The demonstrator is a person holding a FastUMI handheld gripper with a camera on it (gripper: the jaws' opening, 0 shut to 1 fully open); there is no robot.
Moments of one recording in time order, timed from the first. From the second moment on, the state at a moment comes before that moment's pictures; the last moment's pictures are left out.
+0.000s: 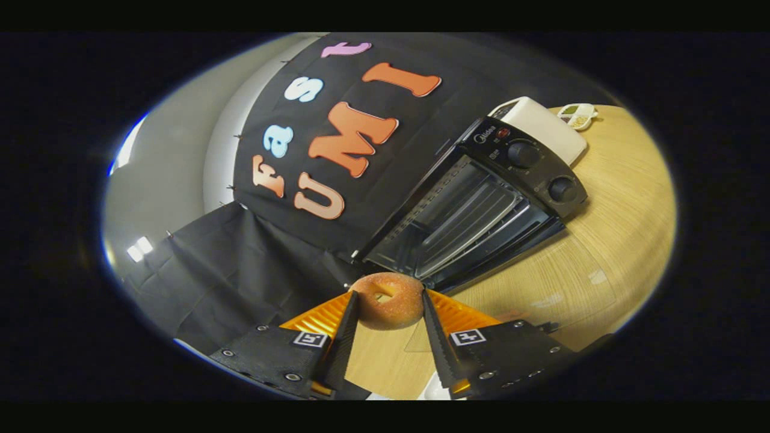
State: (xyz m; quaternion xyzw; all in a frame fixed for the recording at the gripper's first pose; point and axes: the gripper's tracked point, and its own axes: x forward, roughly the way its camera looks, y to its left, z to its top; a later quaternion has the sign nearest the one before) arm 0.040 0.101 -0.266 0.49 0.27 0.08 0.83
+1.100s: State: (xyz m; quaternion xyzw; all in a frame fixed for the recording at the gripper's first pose) arm 0.168 0.054 -0.332 0.33 0.26 -0.01 0.91
